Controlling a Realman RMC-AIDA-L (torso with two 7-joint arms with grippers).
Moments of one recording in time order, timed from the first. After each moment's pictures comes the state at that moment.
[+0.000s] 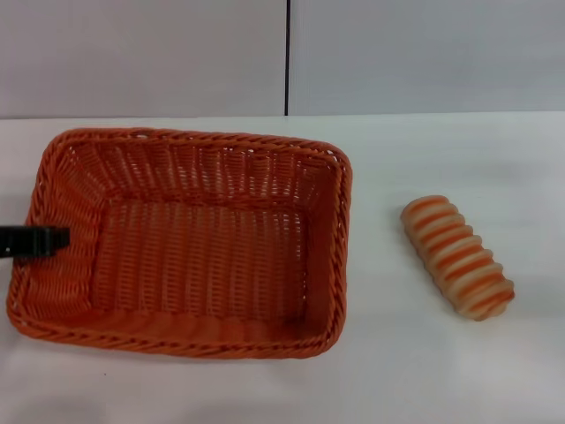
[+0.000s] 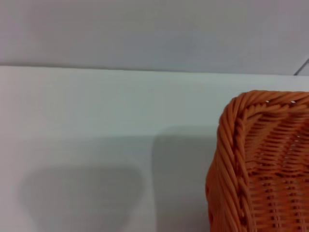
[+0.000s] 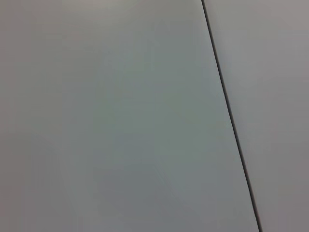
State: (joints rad) left arm 0.06 -2.08 1.39 1.79 2.47 1.27 -2.88; right arm 0.37 2.05 -0.89 -0.17 -0.48 -1.54 0.47
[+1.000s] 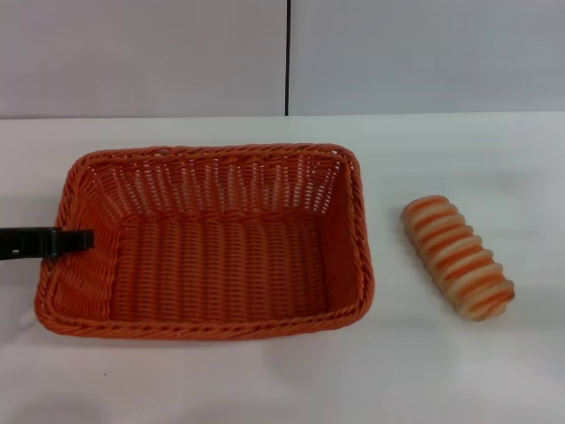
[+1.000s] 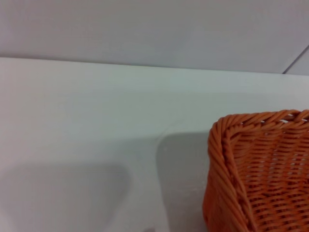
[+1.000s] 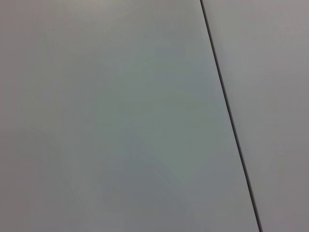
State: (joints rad) left arm 0.03 -2.06 1.36 1.71 2.41 1.26 -2.83; right arm 0.34 2.07 -0.90 -0.18 -0.48 -1.54 0.47
